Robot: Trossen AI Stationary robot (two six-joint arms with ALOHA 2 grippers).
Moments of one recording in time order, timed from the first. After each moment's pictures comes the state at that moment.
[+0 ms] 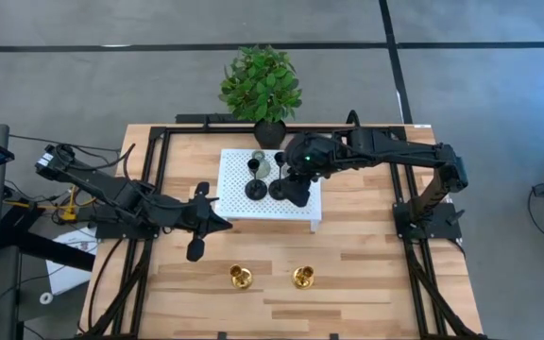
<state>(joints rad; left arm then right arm) -0.47 0.85 0.93 -0.39 -0.37 -0.24 -0.02 1.71 1.89 -1.11 0.13 0.30</state>
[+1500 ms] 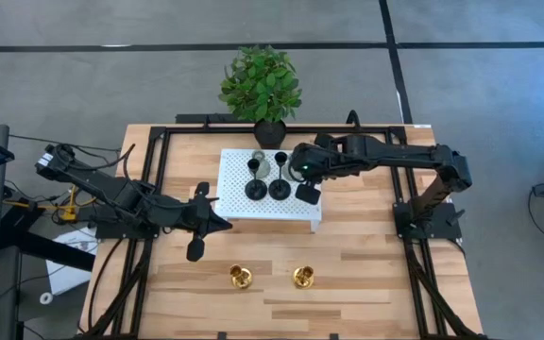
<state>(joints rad) -0.47 0.85 0.93 -0.39 -0.36 -0.24 -0.04 1.67 1.71 -1.18 0.35 0.17</state>
